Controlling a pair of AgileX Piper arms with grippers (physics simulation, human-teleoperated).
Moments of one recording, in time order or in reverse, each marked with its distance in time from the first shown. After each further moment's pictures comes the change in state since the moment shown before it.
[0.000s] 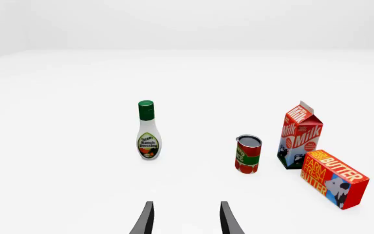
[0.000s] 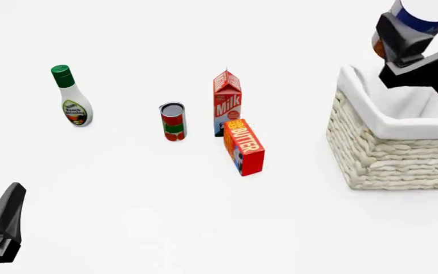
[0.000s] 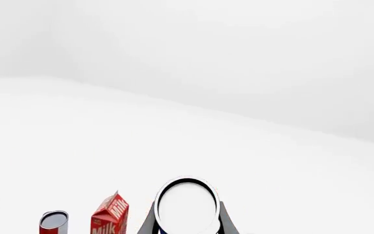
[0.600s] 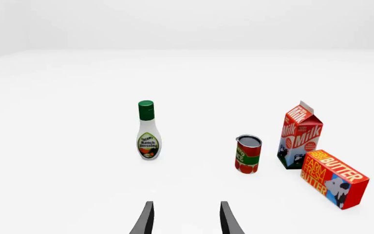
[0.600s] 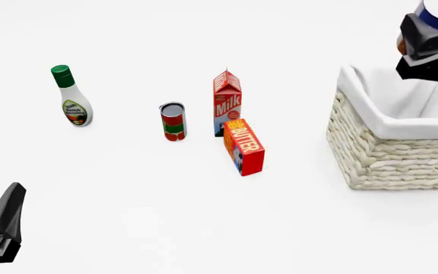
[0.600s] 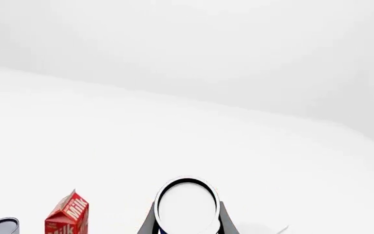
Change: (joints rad) left arm 0.000 0.000 0.000 0.000 0.000; right arm -0.156 0.059 -0.014 -0.017 0.012
